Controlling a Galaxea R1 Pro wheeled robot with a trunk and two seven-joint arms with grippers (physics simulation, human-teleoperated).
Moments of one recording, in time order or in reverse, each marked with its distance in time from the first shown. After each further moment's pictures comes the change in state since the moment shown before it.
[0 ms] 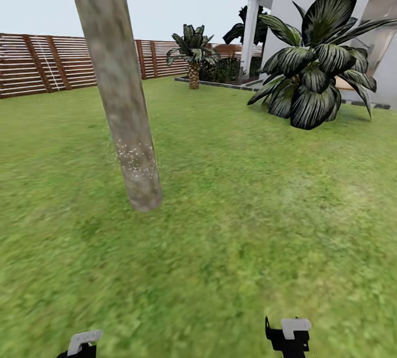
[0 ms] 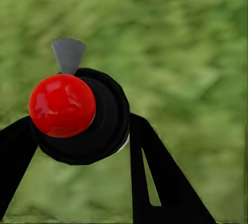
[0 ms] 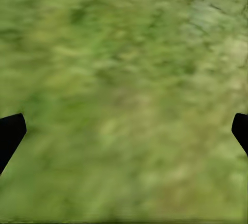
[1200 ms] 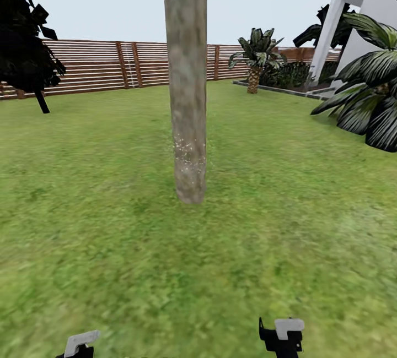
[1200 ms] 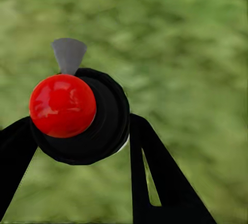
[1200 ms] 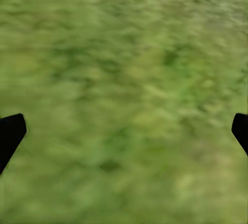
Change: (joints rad) left arm 0.003 0.008 -0.002 0.005 0.034 0.003 -0.003; right arm 0.000 0.032 0.000 0.001 0.001 0.001 0.000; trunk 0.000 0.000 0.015
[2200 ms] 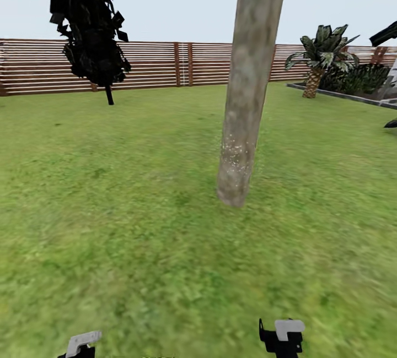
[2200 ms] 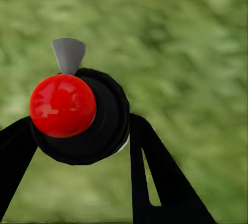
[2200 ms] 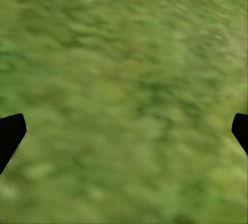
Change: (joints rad) left arm 0.000 -0.006 -0.001 0.002 -0.005 -0.001 -0.001; right arm 0.003 0.000 0.000 0.001 0.002 0.000 0.000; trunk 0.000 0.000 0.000
